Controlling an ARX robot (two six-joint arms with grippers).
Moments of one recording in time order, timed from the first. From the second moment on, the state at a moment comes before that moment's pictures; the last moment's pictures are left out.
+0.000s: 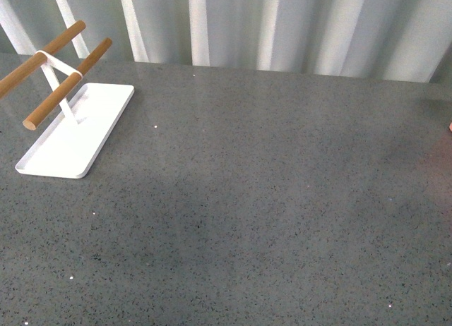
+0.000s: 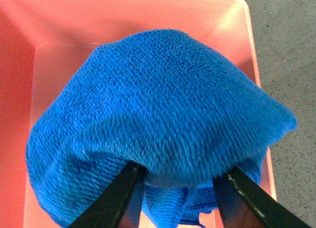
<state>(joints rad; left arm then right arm) 0.00 0.00 0.02 0.00 0.00 0.00 -0.61 1.91 1.23 -0.12 -0.18 -0.49</state>
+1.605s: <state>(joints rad) 0.00 0.00 0.02 0.00 0.00 0.00 -0.26 0.67 0.28 0.39 -0.25 -0.04</state>
